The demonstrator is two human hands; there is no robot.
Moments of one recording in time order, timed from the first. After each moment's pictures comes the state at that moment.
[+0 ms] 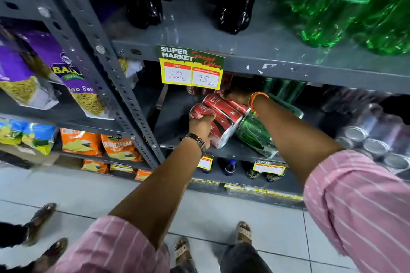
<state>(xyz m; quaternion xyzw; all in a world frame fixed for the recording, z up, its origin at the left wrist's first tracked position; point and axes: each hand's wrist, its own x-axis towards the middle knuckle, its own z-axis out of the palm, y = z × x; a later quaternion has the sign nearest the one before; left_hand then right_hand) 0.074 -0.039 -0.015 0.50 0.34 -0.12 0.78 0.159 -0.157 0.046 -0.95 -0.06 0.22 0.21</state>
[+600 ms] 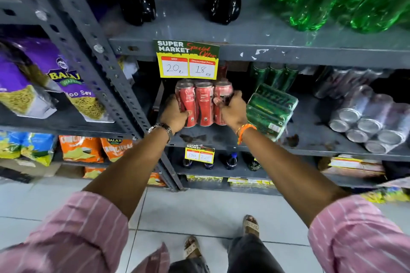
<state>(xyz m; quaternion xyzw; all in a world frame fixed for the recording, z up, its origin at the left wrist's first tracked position) 0.094 0.050 -0.025 0.89 0.11 -0.03 0.43 0.105 -0.136 -0.024 -0.86 0.10 -0.03 0.50</state>
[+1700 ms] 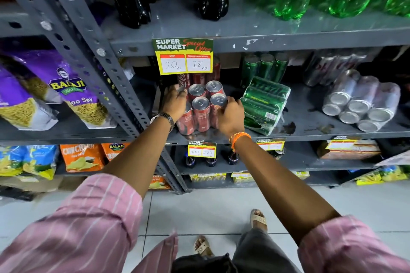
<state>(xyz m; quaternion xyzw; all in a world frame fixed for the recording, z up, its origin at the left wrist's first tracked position) 0.111 0.051 -0.010 0.90 0.07 -0.01 0.44 0.056 -0.119 -0.023 -0.92 0.12 -0.08 0.38</state>
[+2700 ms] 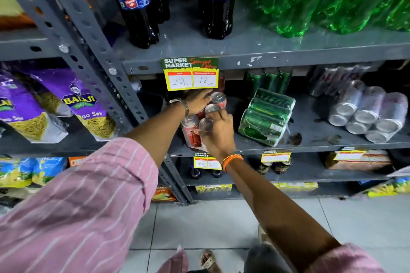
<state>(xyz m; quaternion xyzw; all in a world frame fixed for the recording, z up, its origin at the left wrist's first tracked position) 0.148 0.012 0.028 0.94 -0.12 -0.15 0.28 0.043 -0.077 -0.033 -0.91 0.01 -0.16 0.37</state>
